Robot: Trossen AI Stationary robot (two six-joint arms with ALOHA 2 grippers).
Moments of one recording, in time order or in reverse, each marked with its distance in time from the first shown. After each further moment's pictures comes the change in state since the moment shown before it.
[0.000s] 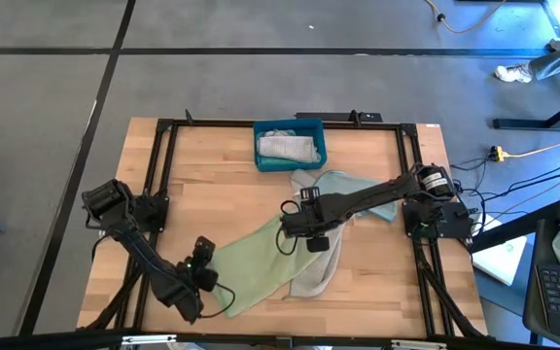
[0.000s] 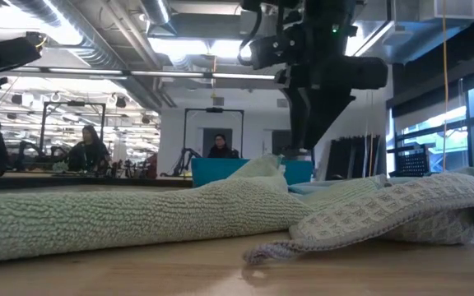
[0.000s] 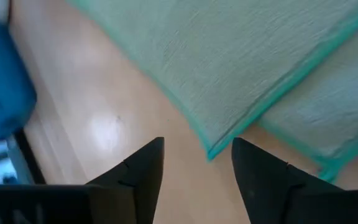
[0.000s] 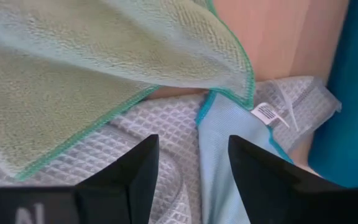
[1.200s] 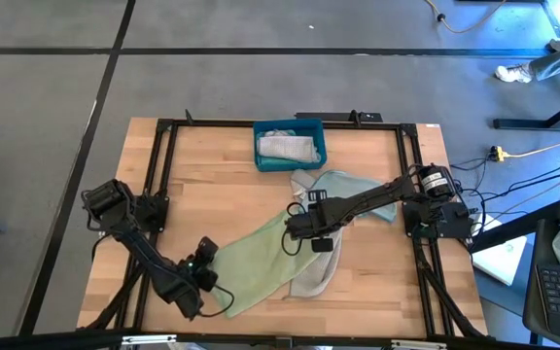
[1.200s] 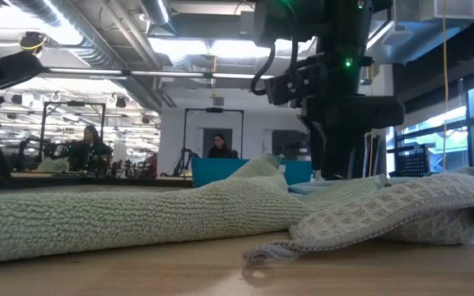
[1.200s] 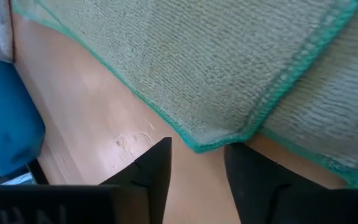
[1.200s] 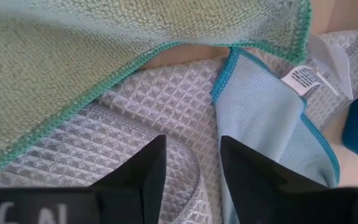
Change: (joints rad) left arm 0.004 0.000 -0.082 0.139 -0.050 0.154; right arm 0.003 0.000 -0.145 0.072 0.004 0.082
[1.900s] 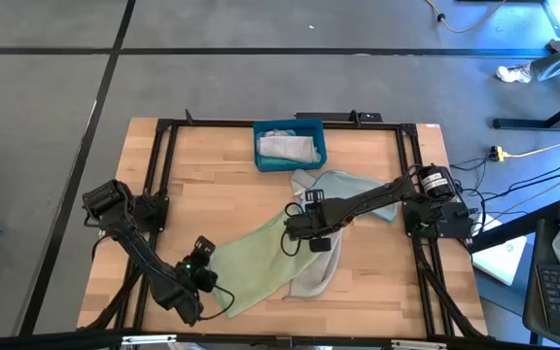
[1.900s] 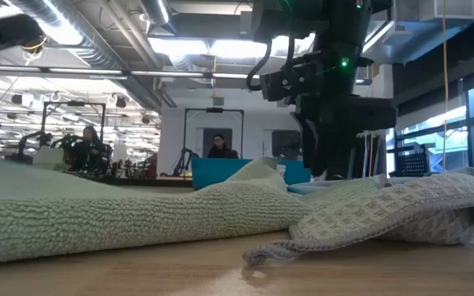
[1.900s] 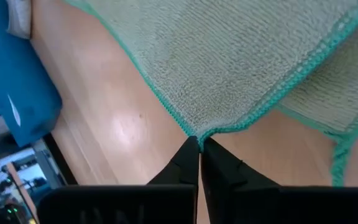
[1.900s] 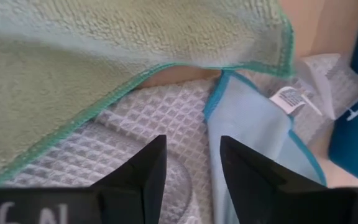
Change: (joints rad) left arm -0.004 0.001 0.156 -0.272 0.036 -0.114; right arm 0.001 0.000 0.000 0.047 0.038 -0.037
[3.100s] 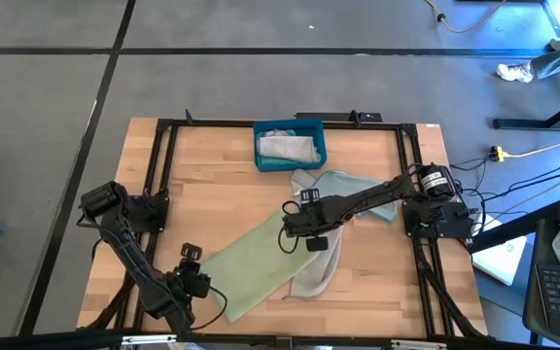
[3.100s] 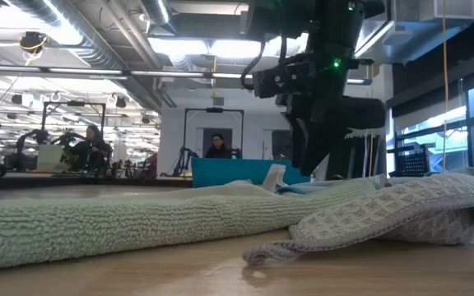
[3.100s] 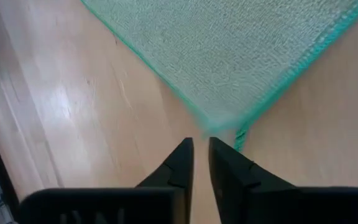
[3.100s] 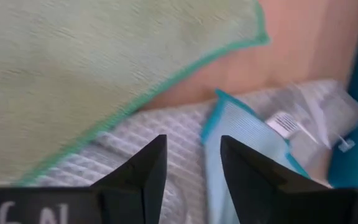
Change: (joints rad) left arm -0.072 0.000 0.080 -0.051 0.172 -0.335; right arm -0.014 0.000 0.000 0.069 -0.029 -0.068
